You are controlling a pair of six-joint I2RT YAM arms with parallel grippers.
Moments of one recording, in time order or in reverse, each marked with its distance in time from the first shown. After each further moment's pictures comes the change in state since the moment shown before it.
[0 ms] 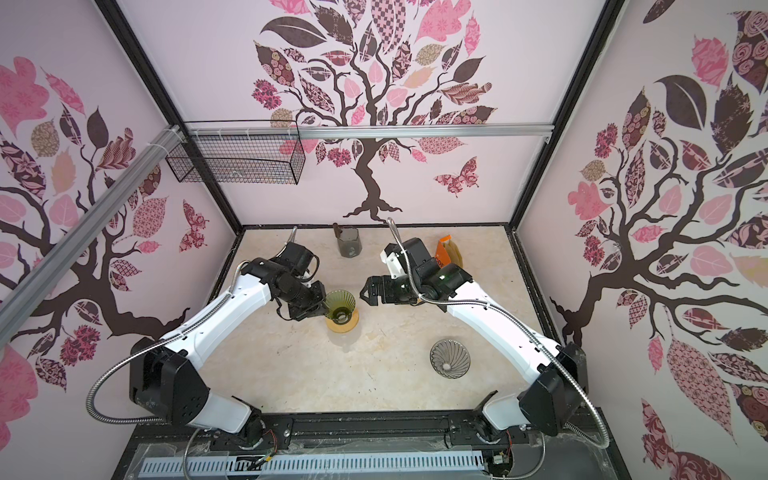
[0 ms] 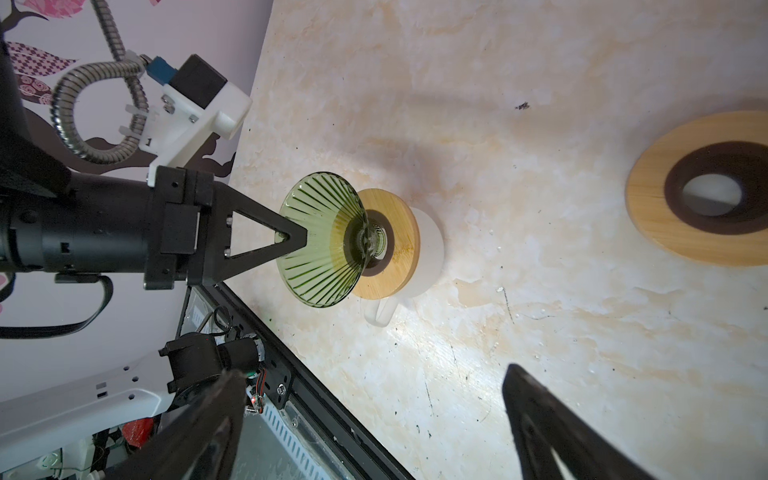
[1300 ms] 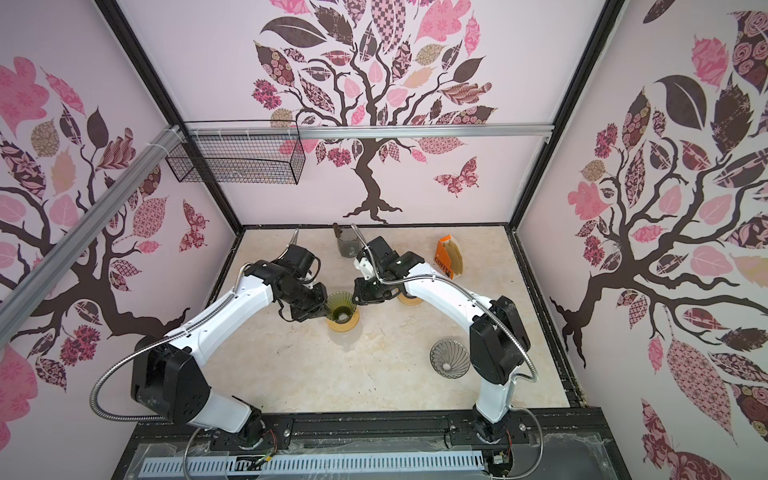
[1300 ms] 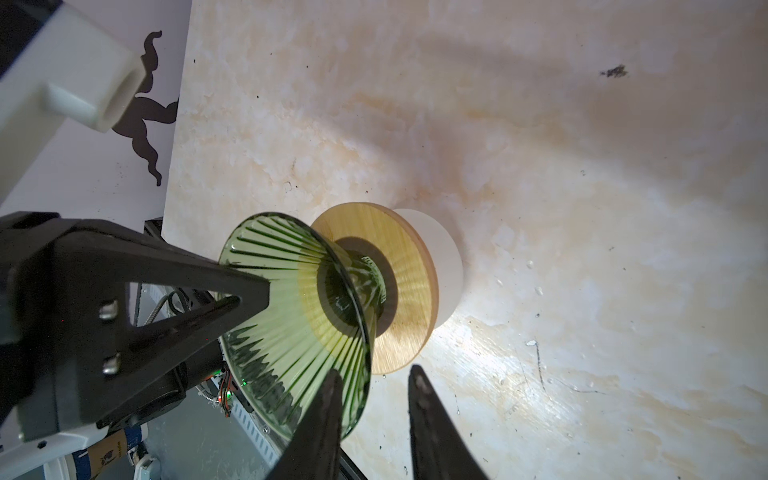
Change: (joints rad) left arm 0.000 0.011 -0.034 0.047 0.008 0.014; right arm 0.047 0.377 0.211 -0.028 -0.052 -0.085
